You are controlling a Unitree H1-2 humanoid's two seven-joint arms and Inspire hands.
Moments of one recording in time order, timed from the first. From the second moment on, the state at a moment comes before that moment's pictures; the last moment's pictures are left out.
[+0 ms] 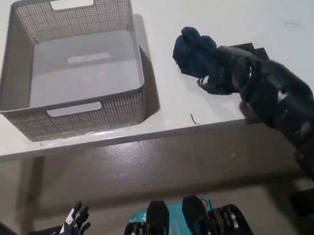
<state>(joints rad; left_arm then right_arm) 0.15 0.15 0.03 0.14 -0.06 -0.33 -0.11 -1.20 -0.10 0.52 1.42 -0.45 0.18 0.04</state>
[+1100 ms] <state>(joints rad) 0.14 0.16 0.03 0.14 -0.09 -0.33 -0.13 -1.24 -0.17 0.48 1.32 -0.49 -0.02 -0.37</state>
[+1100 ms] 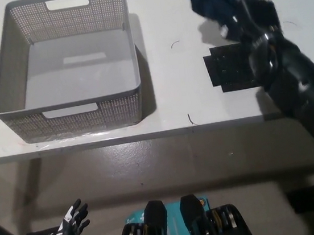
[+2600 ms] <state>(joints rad) 0.18 0.17 0.00 0.09 -0.08 -0.33 -0.17 -1.43 0.28 0.52 1.46 -0.49 0.07 -0.12</state>
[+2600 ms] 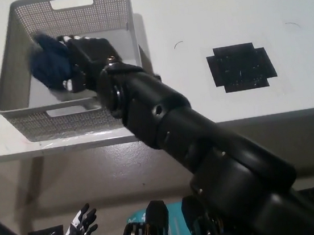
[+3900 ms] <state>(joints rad) 0.18 0.17 0.01 0.10 -0.09 -0.31 -0.19 -0.90 -0.01 0.21 0.54 -0.31 0.07 0.00</state>
